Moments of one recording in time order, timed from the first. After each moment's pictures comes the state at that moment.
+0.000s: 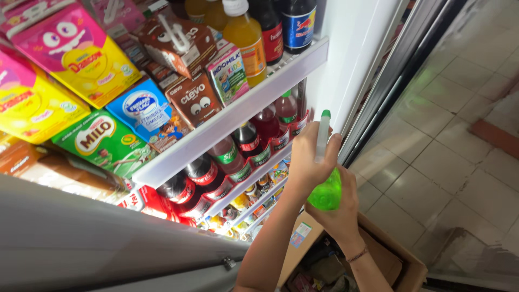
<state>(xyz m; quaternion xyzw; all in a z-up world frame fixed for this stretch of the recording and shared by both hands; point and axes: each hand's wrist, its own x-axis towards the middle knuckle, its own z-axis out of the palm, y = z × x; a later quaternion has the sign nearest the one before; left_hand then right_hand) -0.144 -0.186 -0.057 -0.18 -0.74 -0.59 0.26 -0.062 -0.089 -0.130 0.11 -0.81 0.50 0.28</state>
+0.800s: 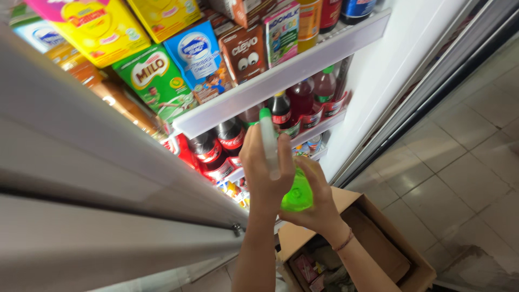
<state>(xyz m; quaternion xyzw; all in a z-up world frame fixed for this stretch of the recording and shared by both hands) -0.042 -0.278 -0.017 0.01 -0.74 -0.57 0.36 -0.043 -0.148 -0.116 0.37 -0.73 0.56 0.14</state>
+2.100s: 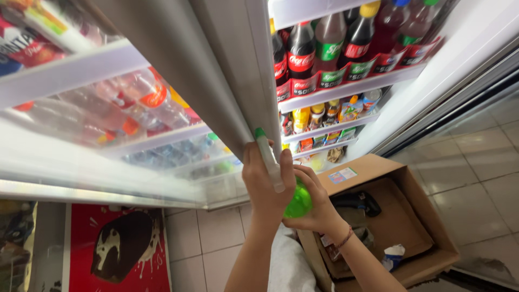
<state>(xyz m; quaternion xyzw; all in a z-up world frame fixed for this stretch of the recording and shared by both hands) 0.139 -0.303 -0.087 0.18 -0.79 -0.40 0.43 0.097 -0.175 -0.182 0.45 -0.66 0.60 -0.07</state>
